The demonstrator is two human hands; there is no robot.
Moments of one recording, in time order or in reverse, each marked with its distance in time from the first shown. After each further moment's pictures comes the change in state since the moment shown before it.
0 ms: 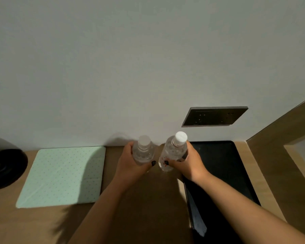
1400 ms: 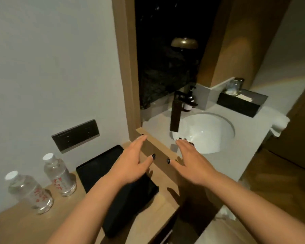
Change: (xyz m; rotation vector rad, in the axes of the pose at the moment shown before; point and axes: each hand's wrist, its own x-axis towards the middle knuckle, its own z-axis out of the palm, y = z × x) left_hand -0.207 0.224 0.201 0.479 -0.614 0.694; right_hand -0.329 0.059 -0.249 -0.647 0.516 0.044
